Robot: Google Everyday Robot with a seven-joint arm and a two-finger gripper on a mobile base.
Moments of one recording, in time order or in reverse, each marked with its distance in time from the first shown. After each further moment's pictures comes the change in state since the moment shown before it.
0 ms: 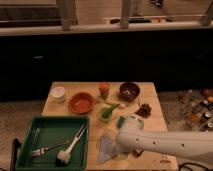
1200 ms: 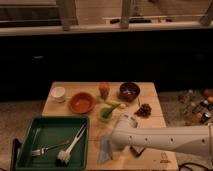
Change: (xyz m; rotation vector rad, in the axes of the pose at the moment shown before) arm -0.023 -0.028 0.027 0.036 -0.050 -0.099
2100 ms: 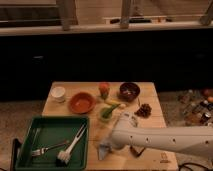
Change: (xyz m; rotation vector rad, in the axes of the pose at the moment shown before) arm -0.009 -0.003 -0.023 0.033 0.000 -0.029
